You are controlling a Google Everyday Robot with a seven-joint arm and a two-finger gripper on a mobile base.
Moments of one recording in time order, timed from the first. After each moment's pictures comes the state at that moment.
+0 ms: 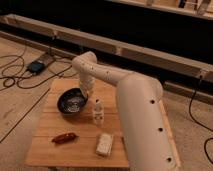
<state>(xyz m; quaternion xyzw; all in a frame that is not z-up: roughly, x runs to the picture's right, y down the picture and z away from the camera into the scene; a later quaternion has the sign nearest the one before) -0.103 0.052 0.904 -0.22 -0.30 -0.72 0.58</state>
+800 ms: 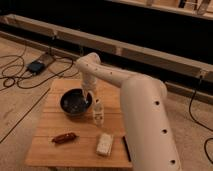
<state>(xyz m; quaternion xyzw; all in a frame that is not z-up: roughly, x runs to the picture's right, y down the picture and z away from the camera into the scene) -0.093 0.051 0.906 -0.21 -0.30 -0.71 0.60</state>
